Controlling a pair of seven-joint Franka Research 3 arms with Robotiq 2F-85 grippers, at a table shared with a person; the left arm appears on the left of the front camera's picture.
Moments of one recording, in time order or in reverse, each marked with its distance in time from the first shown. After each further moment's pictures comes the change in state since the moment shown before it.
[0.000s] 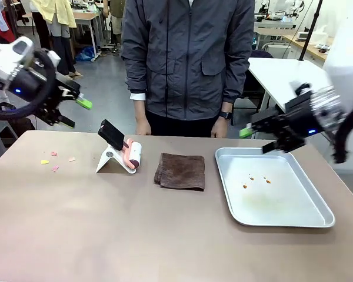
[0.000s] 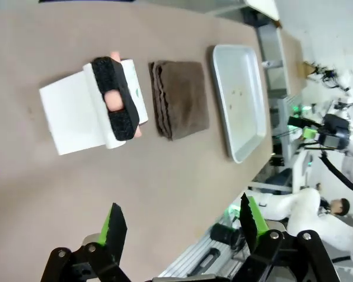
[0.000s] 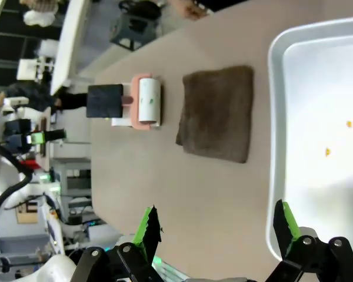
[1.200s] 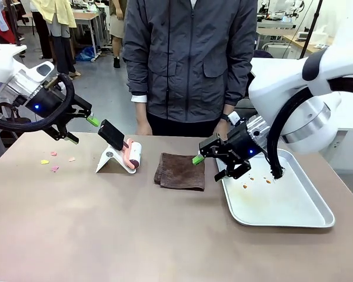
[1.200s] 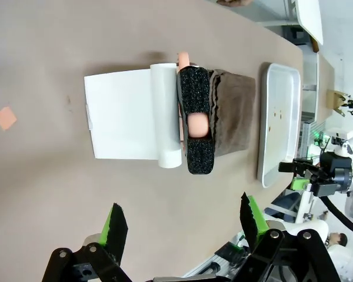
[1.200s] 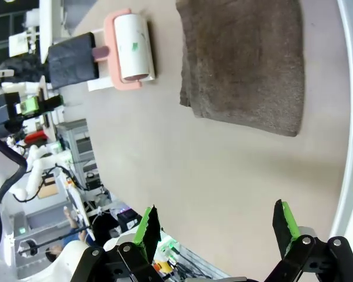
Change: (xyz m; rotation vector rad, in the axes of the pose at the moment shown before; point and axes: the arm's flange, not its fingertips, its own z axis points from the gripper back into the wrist) left arm 0.015 0.041 -0.037 0.114 0.000 0.175; right arm -0.010 0.019 -0.122 0.041 0.290 -0.106
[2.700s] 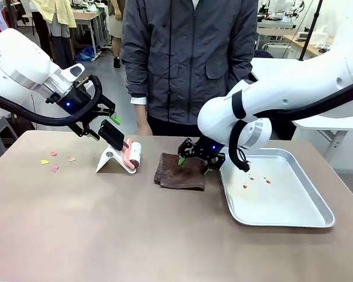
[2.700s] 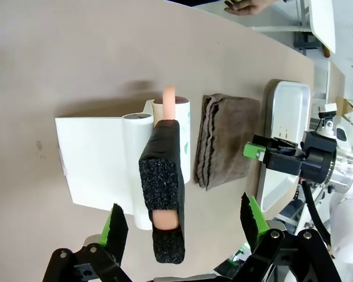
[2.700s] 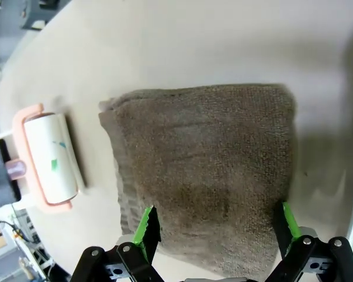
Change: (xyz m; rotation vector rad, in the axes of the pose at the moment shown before) left arm 0.045 -0.031 -0.054 0.045 0.020 0.037; right arm 0.105 0.010 -0.101 -0.325 -0.078 -0.038
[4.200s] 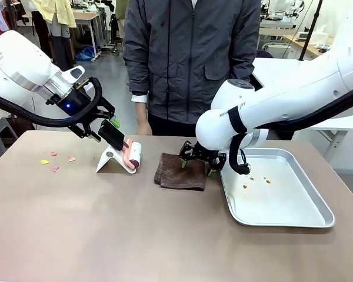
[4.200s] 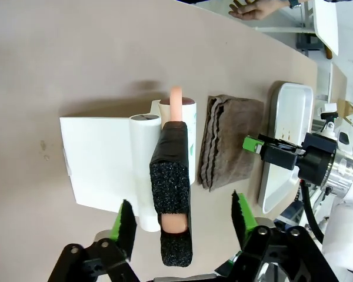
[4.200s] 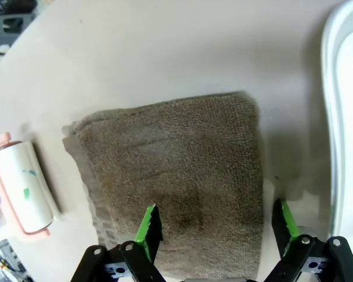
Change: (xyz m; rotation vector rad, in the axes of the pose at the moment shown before) left arm 0.001 0.003 -0.002 0.008 0.000 0.010; right arm 0.000 0.006 -0.007 -0.156 -0.037 -0.063
